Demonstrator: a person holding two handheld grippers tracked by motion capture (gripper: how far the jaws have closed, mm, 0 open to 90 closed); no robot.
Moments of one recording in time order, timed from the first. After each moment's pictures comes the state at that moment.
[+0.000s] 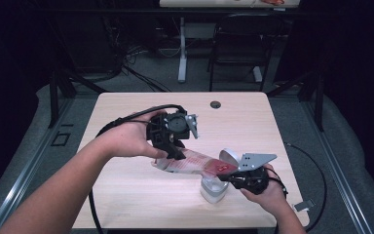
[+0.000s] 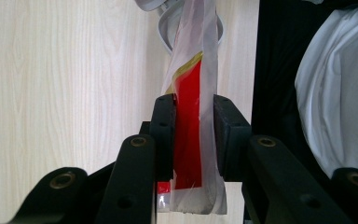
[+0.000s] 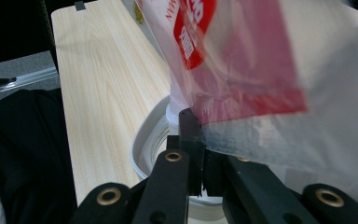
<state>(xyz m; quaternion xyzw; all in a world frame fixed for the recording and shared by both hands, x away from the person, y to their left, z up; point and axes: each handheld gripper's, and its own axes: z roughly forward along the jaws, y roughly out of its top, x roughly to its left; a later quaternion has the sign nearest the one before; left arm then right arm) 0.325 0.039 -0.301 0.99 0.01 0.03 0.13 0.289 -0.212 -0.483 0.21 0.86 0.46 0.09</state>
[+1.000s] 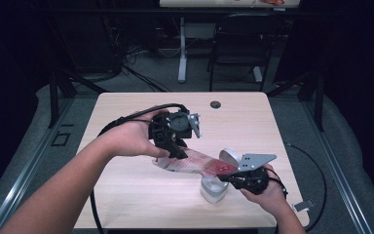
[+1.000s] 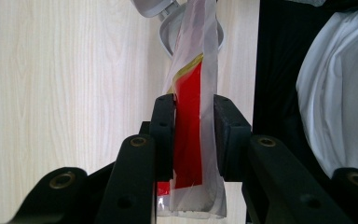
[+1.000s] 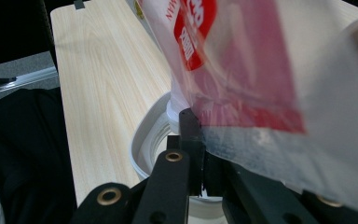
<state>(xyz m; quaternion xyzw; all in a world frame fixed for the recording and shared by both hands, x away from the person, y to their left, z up) 0.326 0.035 -0.299 0.99 0.00 0.03 0.14 0.289 -0.212 -0.485 0.22 0.86 0.46 0.09</state>
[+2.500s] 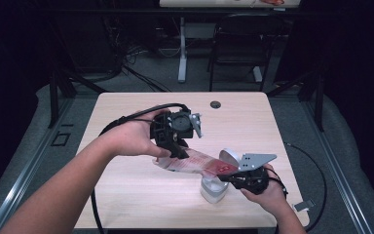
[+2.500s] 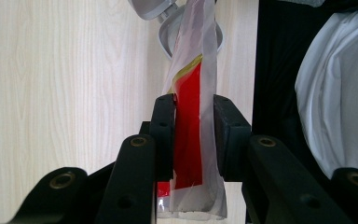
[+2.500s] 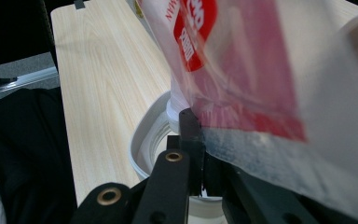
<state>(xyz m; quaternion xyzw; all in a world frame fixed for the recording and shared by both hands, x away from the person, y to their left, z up) 0.325 0.032 -0.298 0.99 0.00 0.03 0.14 0.290 -0.213 -0.486 0.22 0.86 0.46 0.09</state>
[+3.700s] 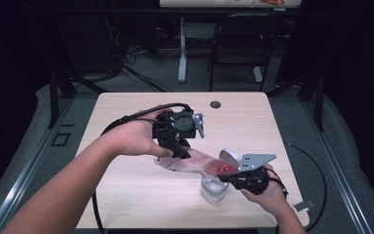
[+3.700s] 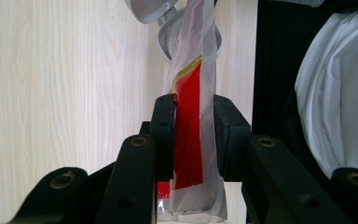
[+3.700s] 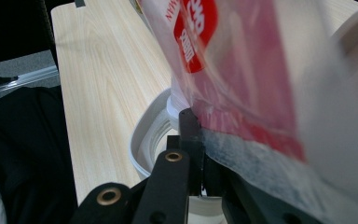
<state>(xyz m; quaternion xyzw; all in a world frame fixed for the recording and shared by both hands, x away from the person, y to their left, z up) 0.325 0.027 -0.296 0.99 0.00 0.03 0.13 0.290 -0.214 -0.487 0.22 0.86 0.46 0.09</state>
